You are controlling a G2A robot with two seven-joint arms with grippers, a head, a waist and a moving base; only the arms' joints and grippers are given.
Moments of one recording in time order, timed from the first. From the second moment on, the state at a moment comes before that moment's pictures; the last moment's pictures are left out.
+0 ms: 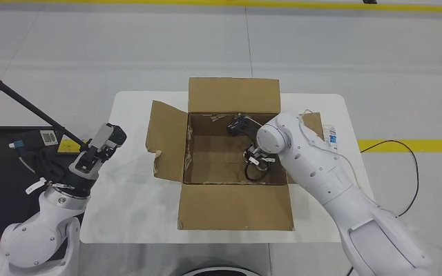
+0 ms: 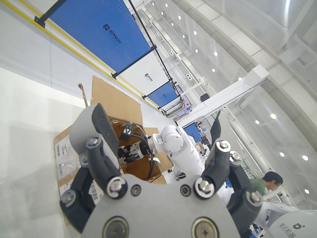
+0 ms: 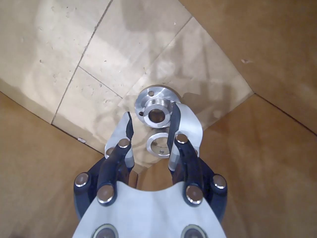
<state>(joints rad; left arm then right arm) 1.64 -1.31 -1.92 -2.18 -0.08 -0.23 -0.53 -0.41 -1.37 0.65 -1.04 -0.81 -0.14 1.32</state>
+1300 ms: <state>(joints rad) 1.64 -1.31 -1.92 -2.18 -0.08 -0.23 -0.53 -0.41 -1.40 0.70 -1.12 -0.81 -0.17 1.32</state>
